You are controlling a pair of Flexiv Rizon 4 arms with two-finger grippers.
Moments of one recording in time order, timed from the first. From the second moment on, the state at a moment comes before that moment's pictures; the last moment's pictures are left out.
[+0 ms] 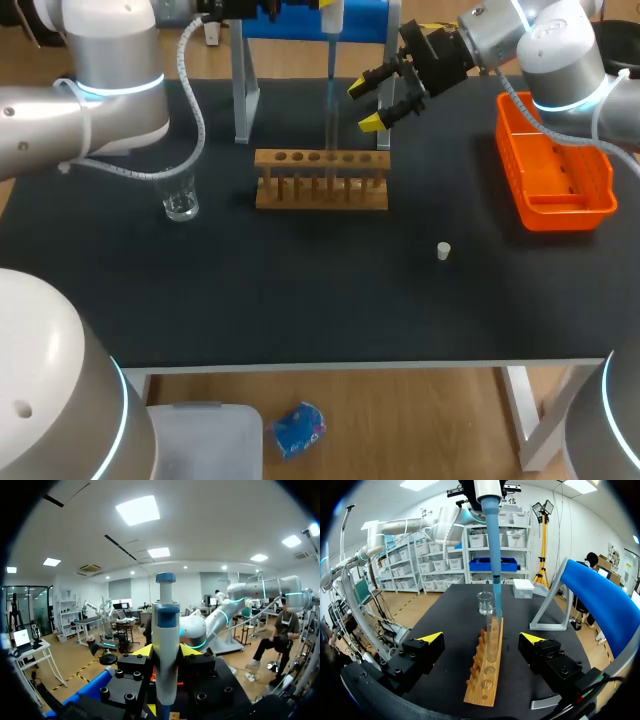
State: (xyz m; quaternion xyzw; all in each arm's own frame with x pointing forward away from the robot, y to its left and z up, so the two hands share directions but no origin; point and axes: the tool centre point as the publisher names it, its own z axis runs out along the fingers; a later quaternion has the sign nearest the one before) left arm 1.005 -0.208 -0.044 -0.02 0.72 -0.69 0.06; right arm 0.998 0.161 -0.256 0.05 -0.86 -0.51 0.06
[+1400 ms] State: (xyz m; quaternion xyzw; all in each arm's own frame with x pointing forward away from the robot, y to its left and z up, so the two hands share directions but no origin) left arm 0.999 -0.211 -0.077 -0.04 0.71 -0.70 0.05; right arm 0.998 0.161 -0.256 0.05 -0.86 -0.51 0.06
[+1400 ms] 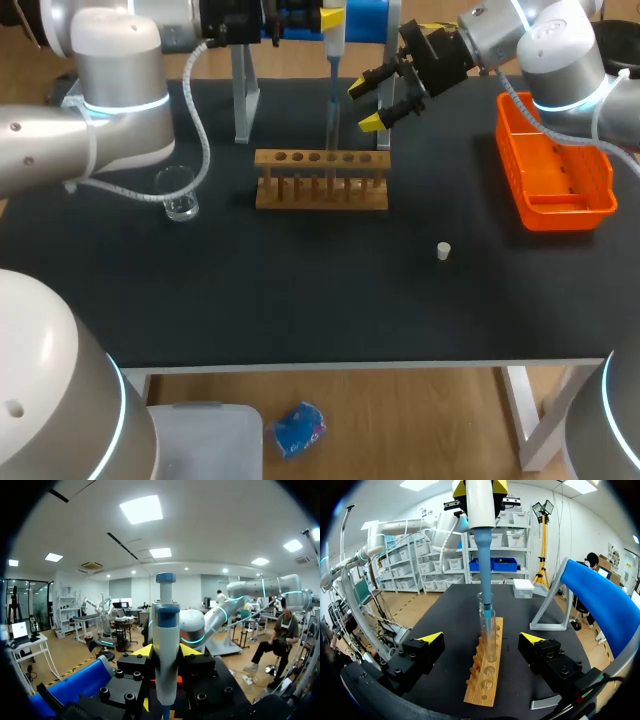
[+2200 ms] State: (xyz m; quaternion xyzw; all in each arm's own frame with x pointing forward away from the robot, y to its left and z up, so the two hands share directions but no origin) left arm 1.001 -0.211 -0.090 -0.04 0.71 -0.70 0.04; right arm 0.998 0.161 -0.256 0.05 -0.86 -0.51 0.06
